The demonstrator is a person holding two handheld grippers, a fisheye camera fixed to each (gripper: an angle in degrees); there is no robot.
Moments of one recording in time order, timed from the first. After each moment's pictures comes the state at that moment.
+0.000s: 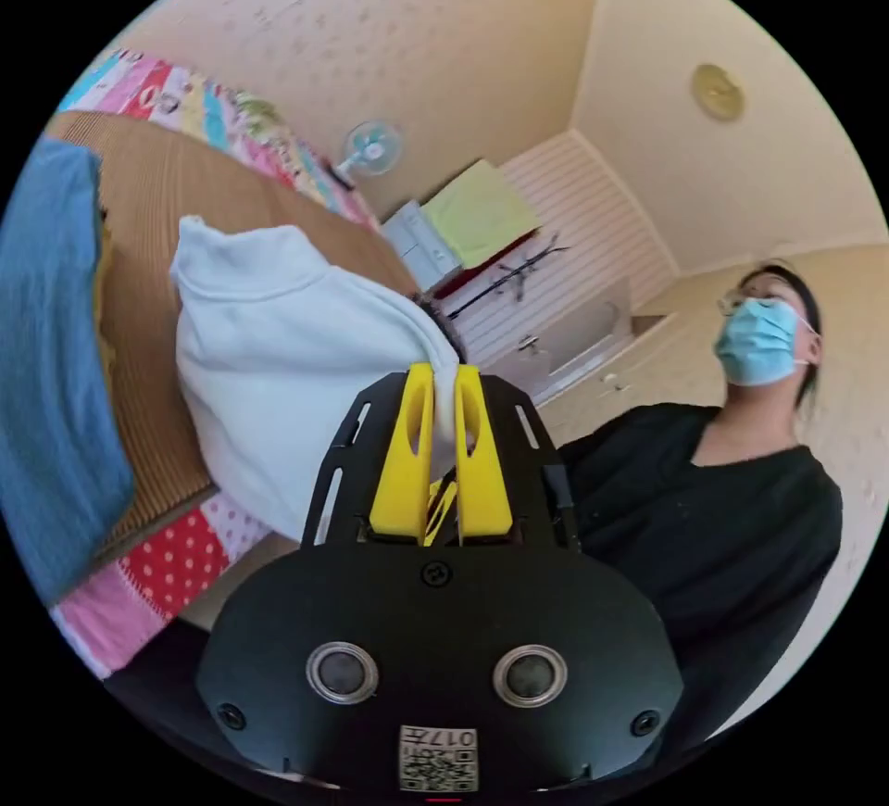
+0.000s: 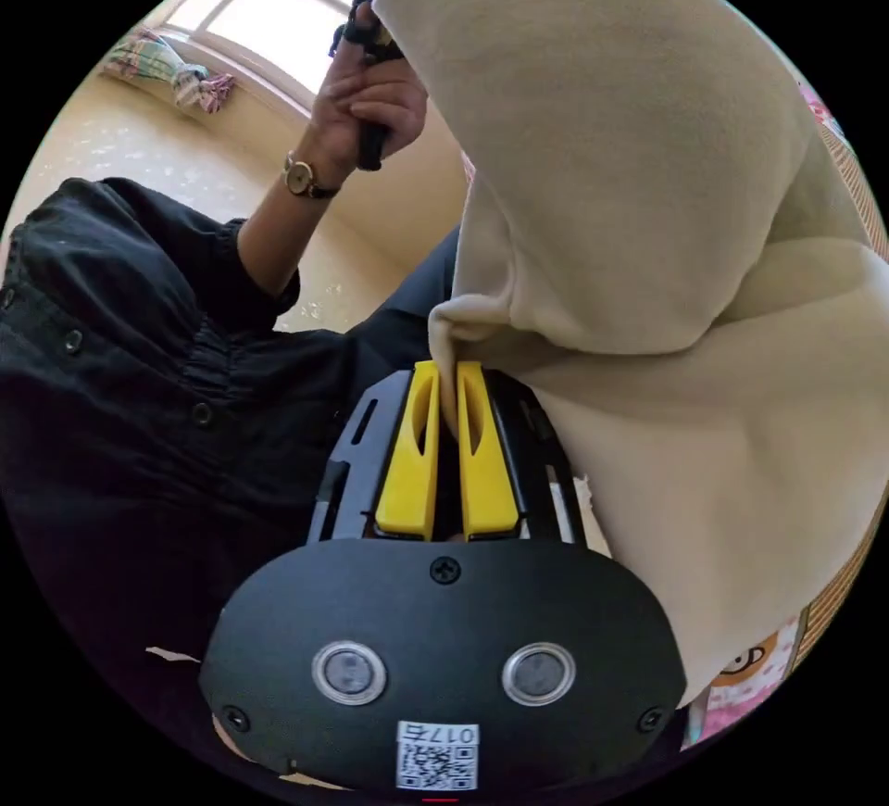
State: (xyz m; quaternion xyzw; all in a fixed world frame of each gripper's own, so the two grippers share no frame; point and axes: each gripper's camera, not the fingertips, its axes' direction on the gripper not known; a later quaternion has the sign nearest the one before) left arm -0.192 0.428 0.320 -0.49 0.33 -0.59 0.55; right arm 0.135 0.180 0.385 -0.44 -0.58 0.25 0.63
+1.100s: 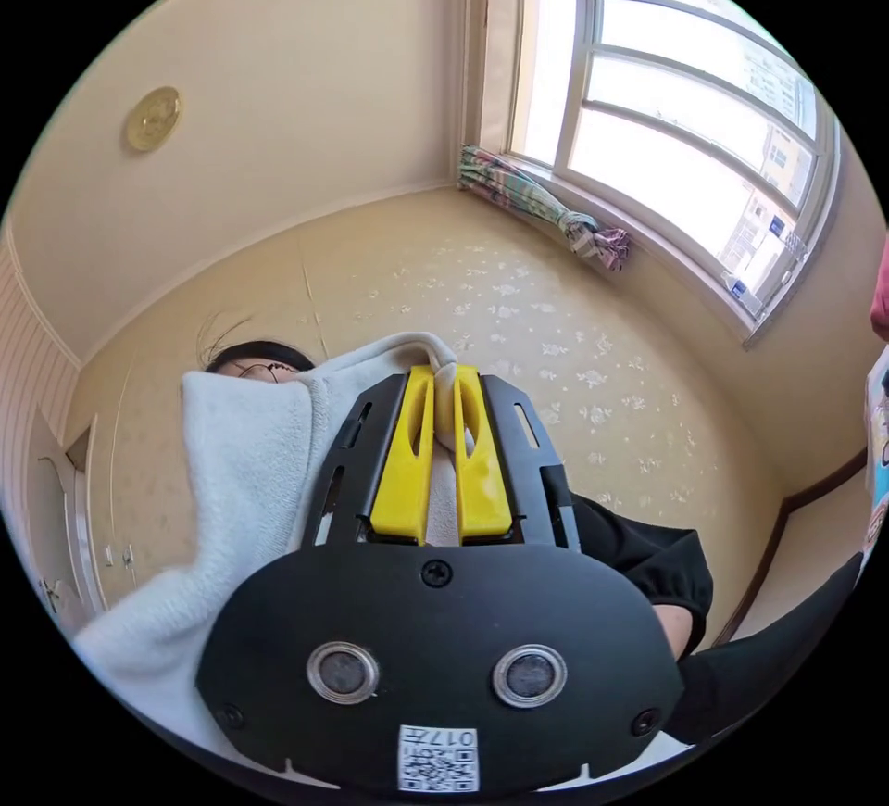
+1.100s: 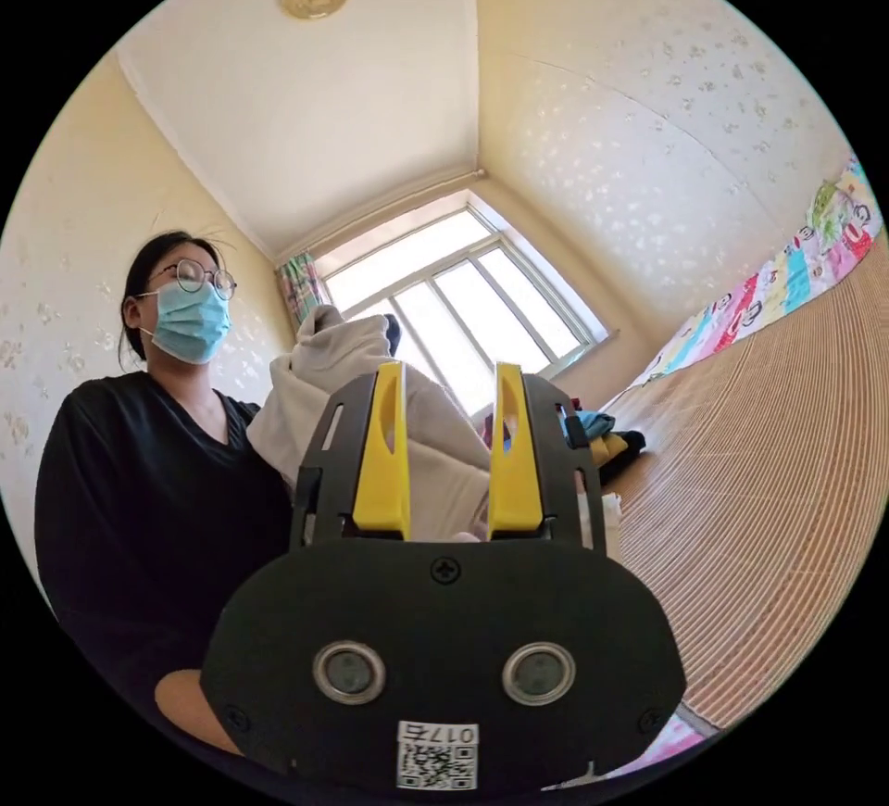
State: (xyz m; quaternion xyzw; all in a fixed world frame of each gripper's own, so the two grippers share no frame) left arm -0.190 0.438 0.229 0.31 0.69 -0.62 0.23; right arm 0.393 0.153 0.300 -0.08 -0.43 0.41 0.80
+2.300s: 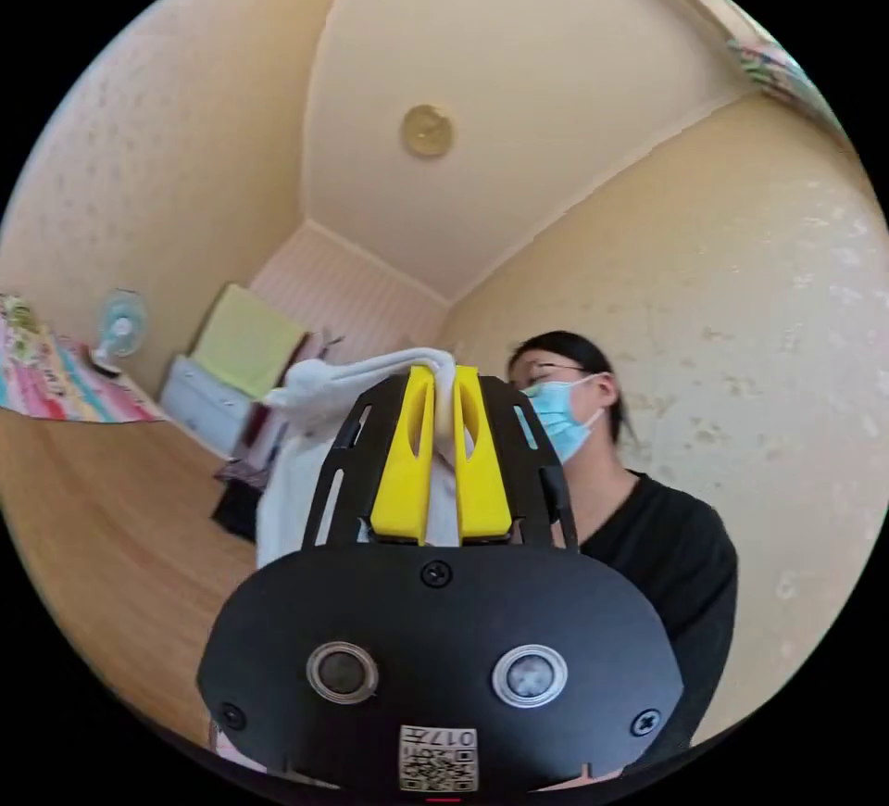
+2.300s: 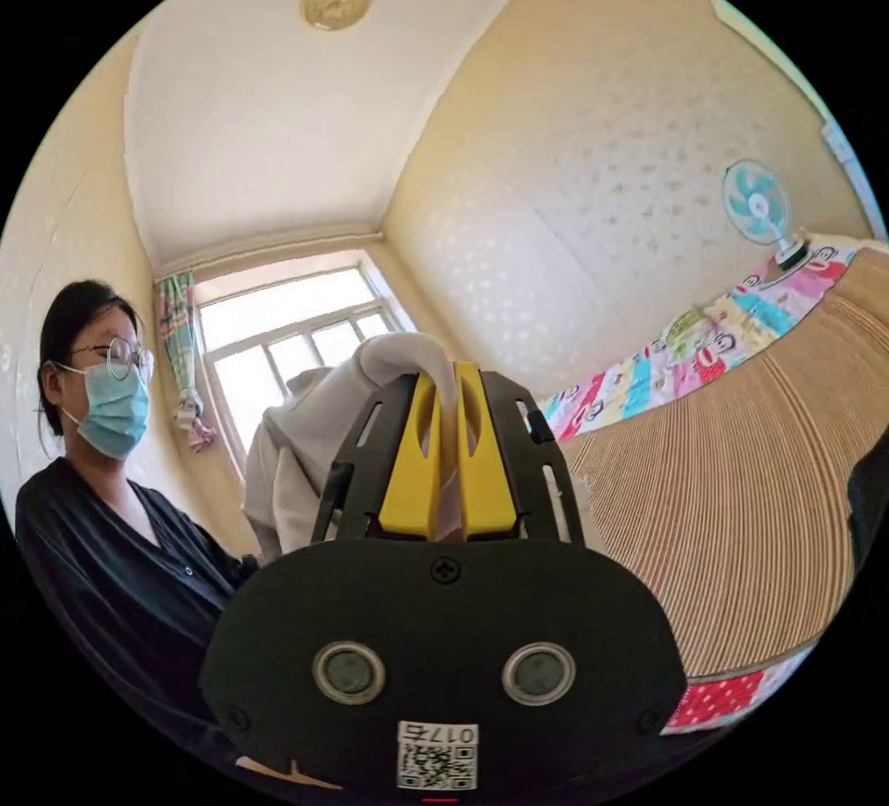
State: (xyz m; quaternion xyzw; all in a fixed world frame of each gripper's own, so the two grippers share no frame) left arm -0.193 0.350 0.227 -0.30 0.41 -0.56 0.65; right arm 0.181 0.028 0.169 0.01 -0.13 0.37 0.92
